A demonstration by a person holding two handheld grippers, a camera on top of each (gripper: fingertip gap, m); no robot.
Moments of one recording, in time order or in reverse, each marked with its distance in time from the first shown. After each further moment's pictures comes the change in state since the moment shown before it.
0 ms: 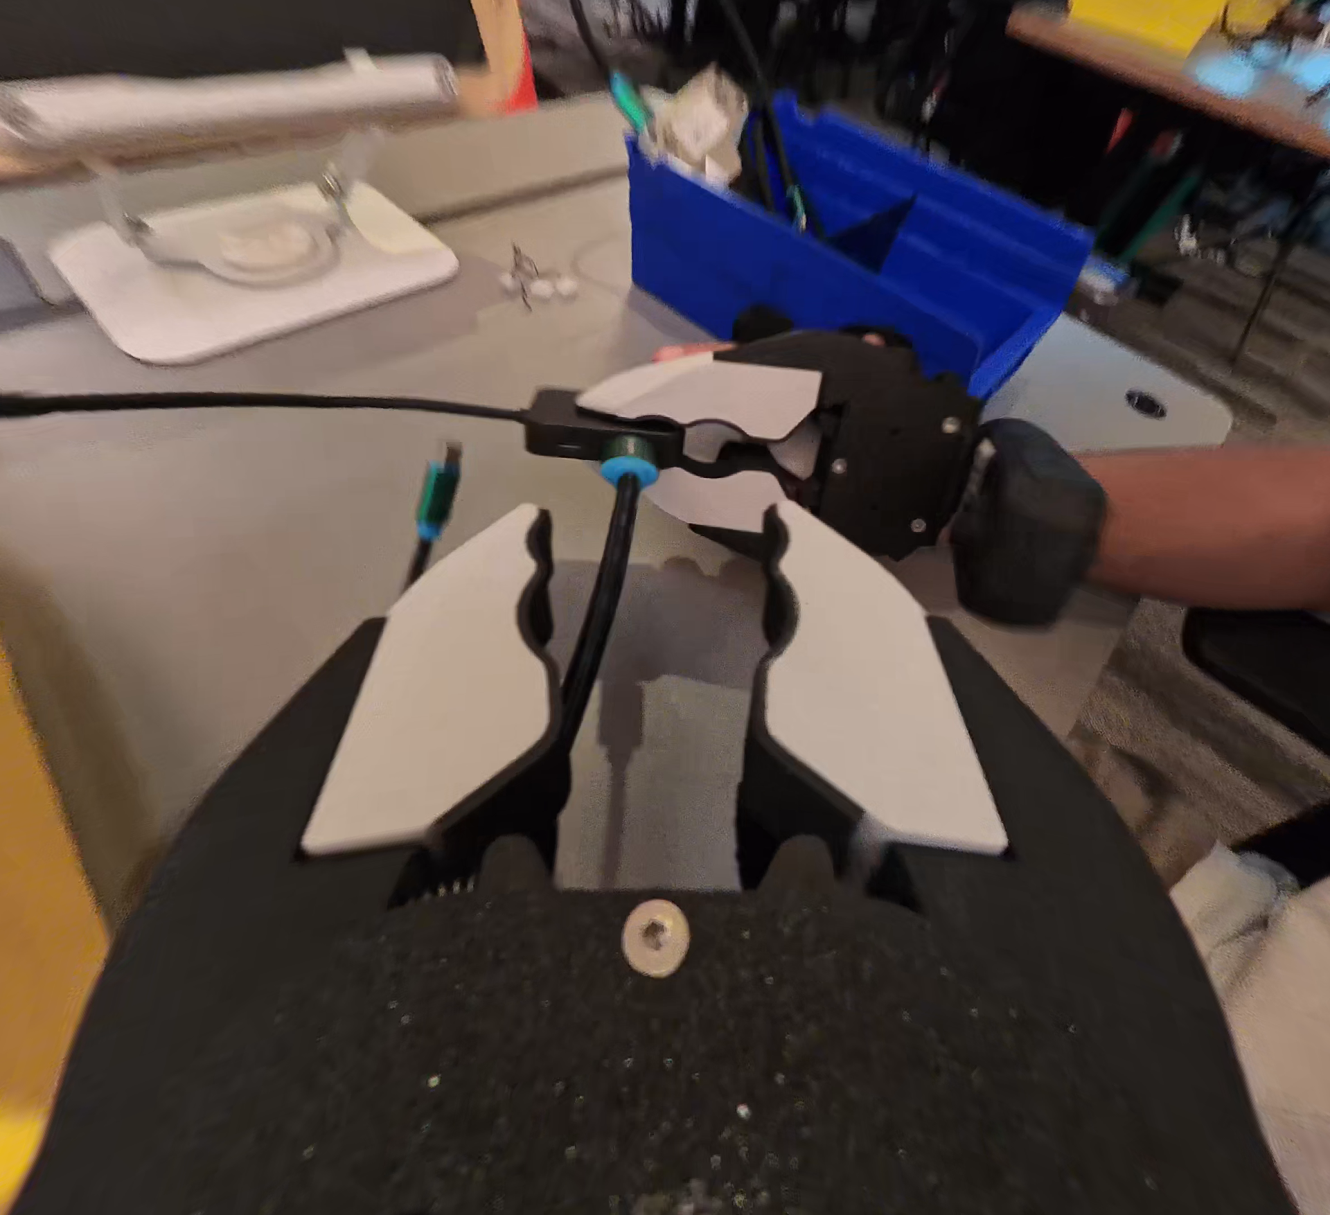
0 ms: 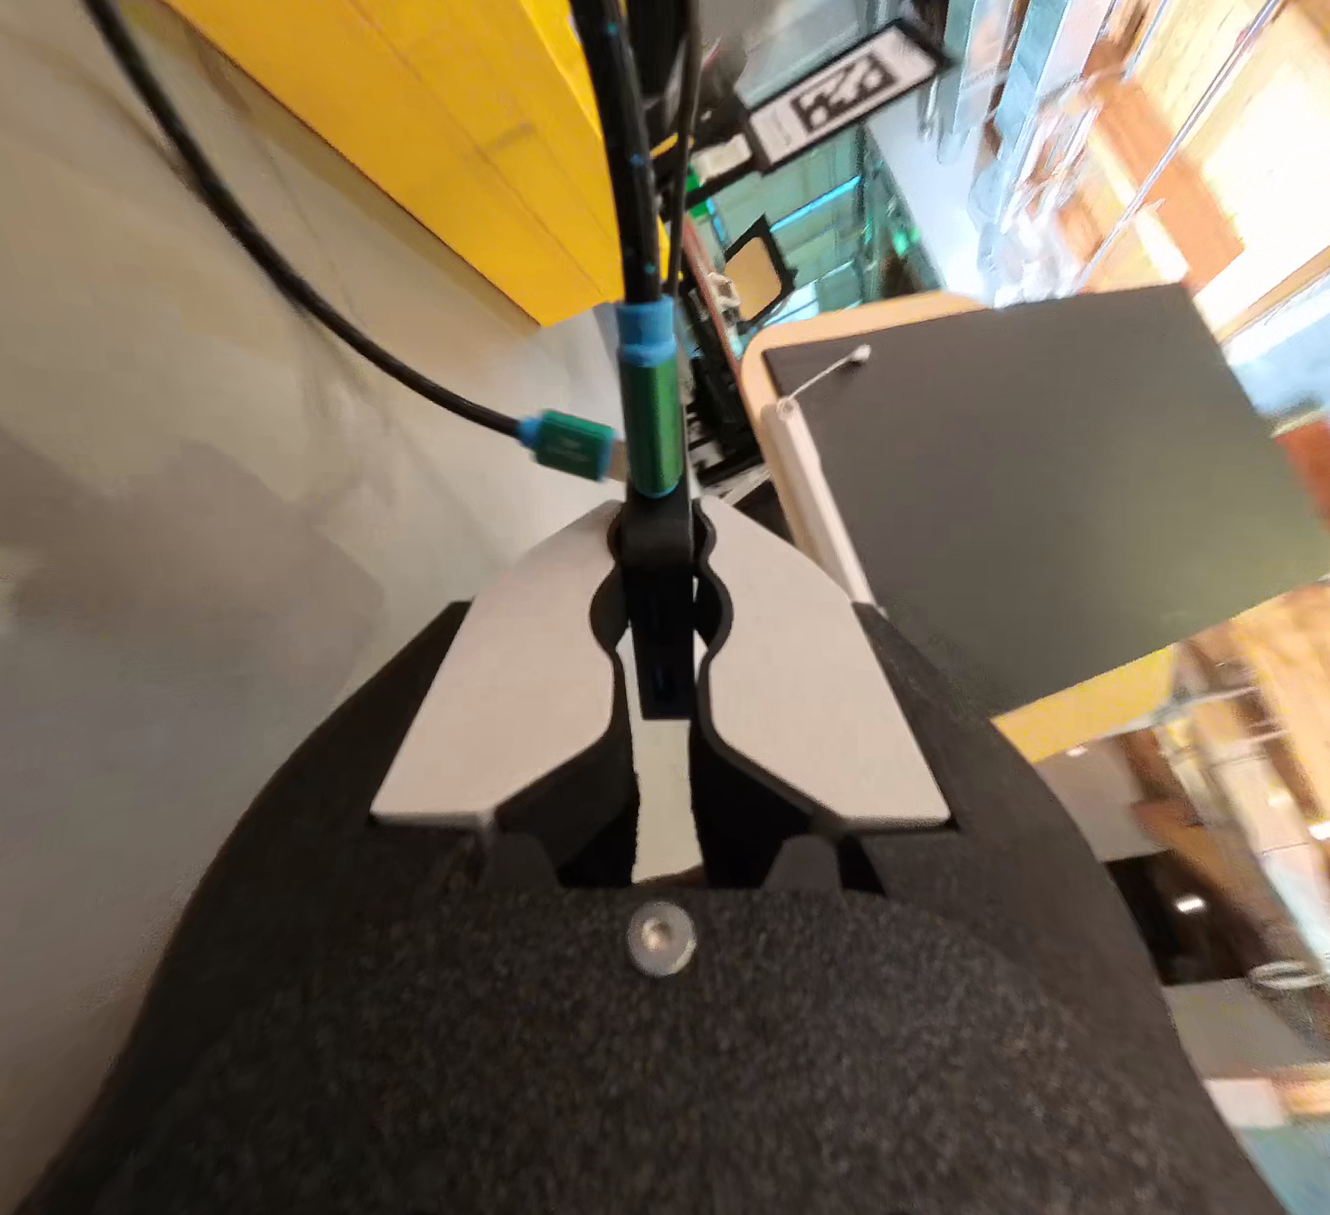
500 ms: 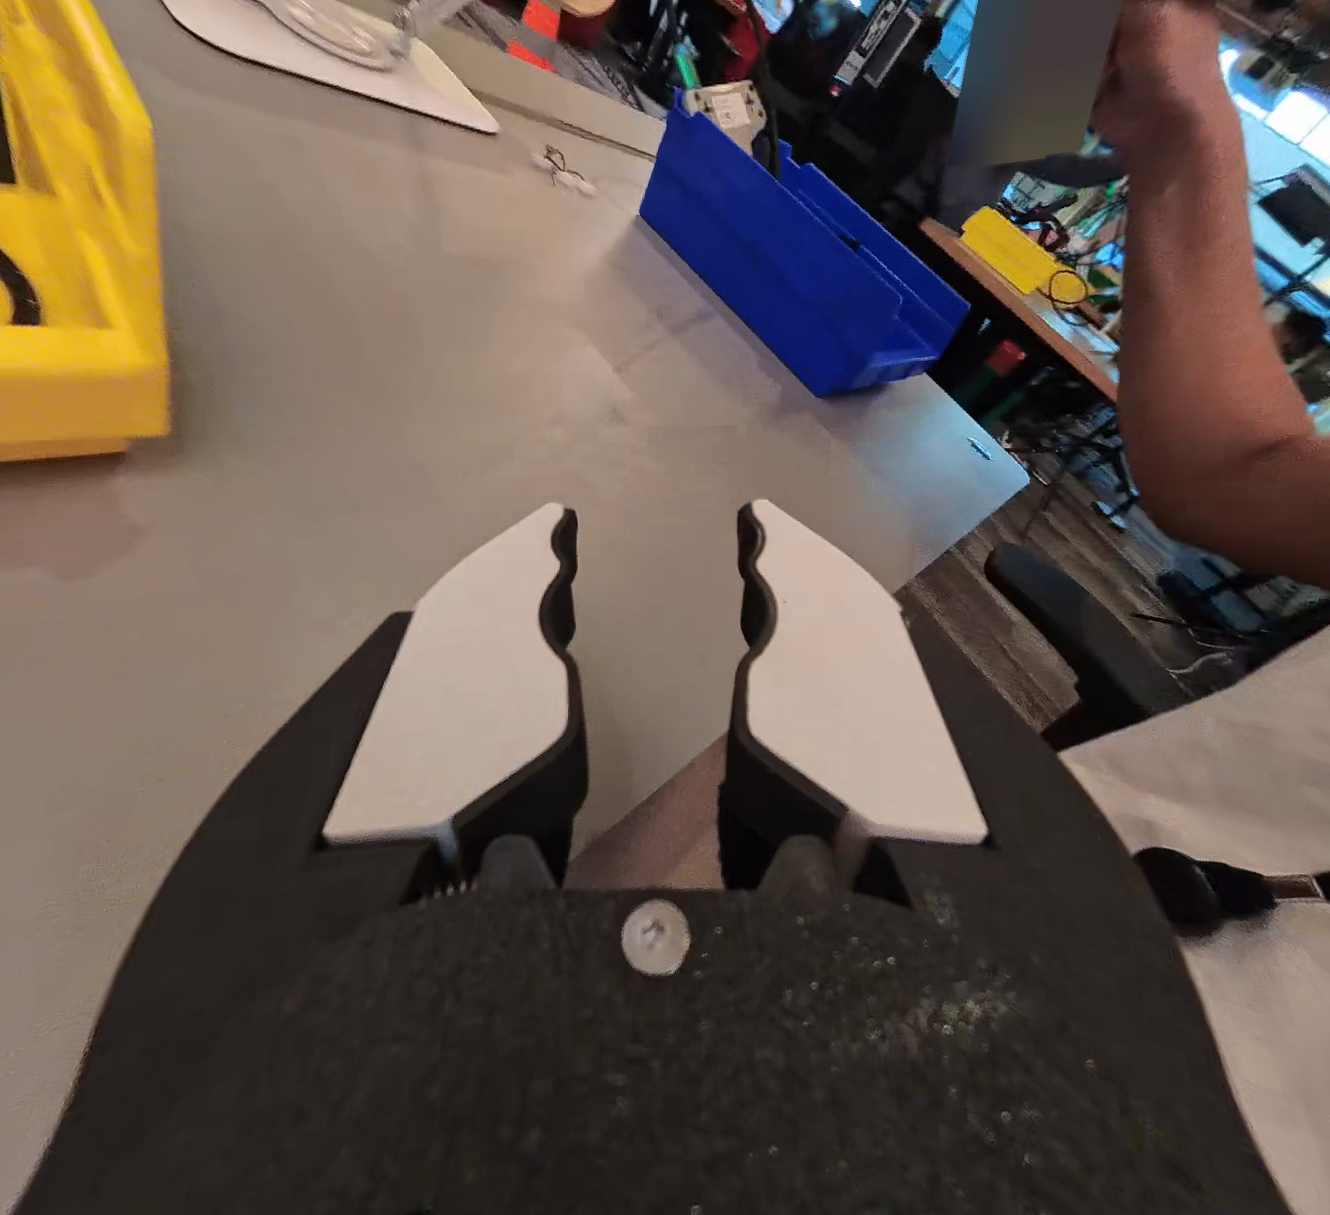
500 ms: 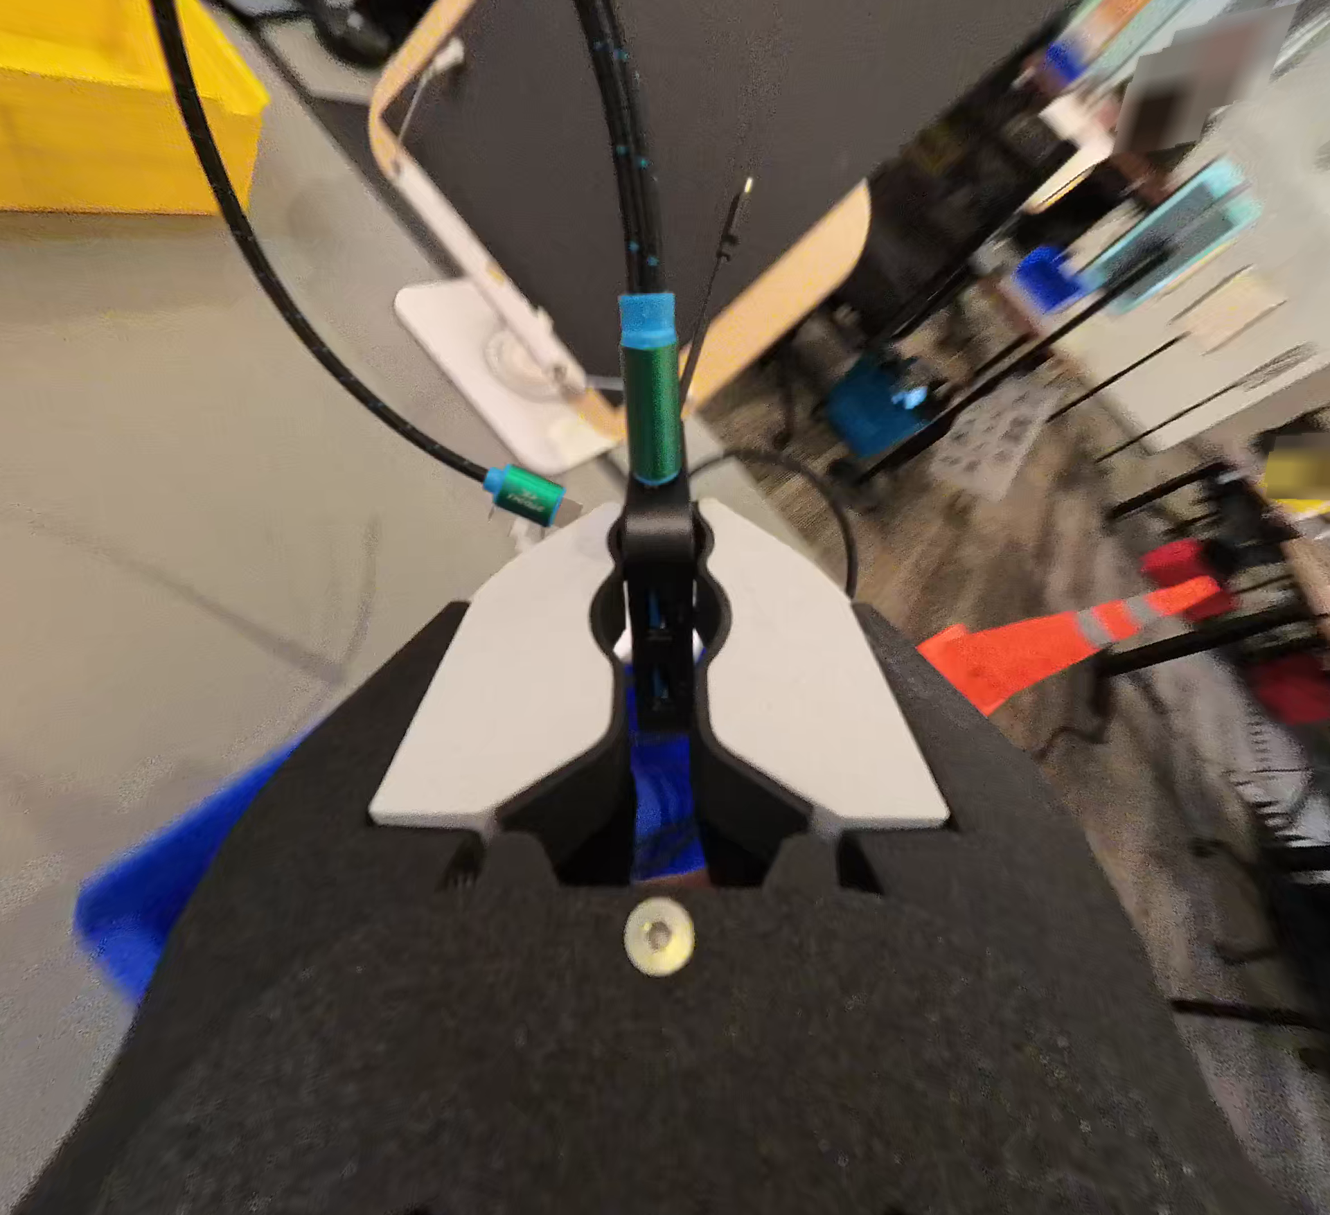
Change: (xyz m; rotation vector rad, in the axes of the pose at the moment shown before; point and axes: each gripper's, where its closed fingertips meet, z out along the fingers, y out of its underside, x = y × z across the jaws) left arm -0.005 0.103 -0.115 0.125 0.060 -0.351; right arm 0.264 0.111 -0.129 -0.348 -0.094 0.542
